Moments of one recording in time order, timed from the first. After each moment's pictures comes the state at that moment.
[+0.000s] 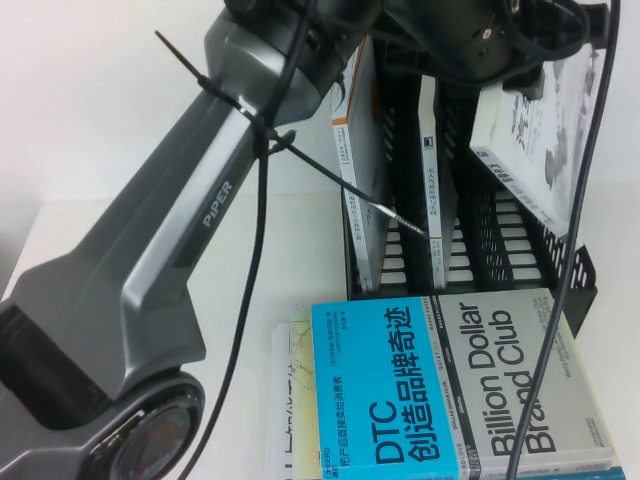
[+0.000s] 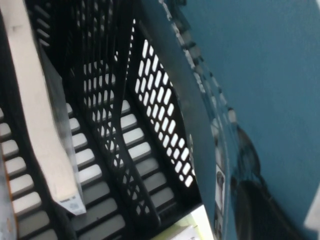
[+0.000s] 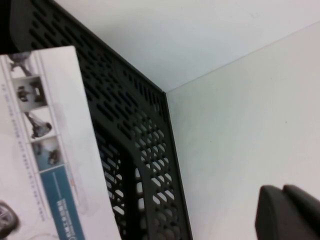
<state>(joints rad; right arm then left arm) -0.52 1.50 -1.20 0.89 0.87 -0.57 -0.77 2.21 -2.77 -0.12 1.30 -0.48</state>
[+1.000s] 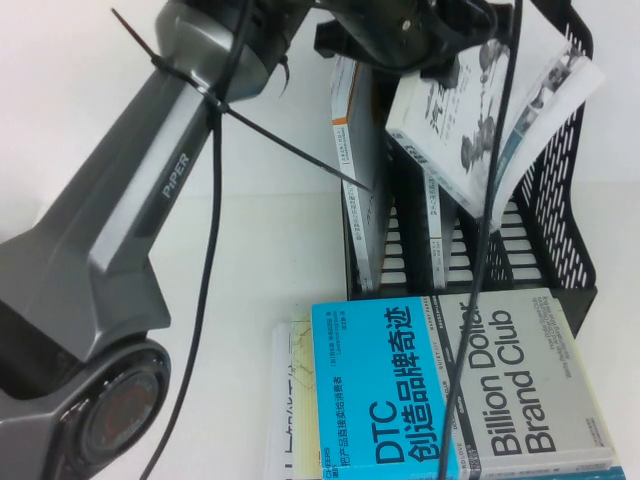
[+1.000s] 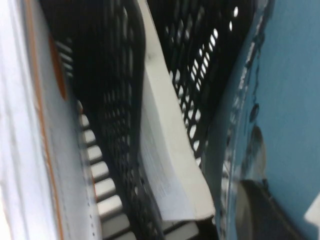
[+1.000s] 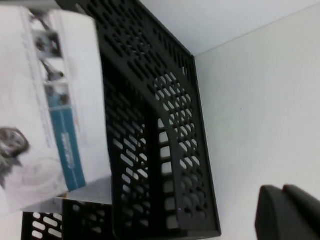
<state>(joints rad) -0.50 1.50 -1.20 0.89 0.97 -0.58 -0.66 2.20 -2.71 -0.08 1.30 -0.39</state>
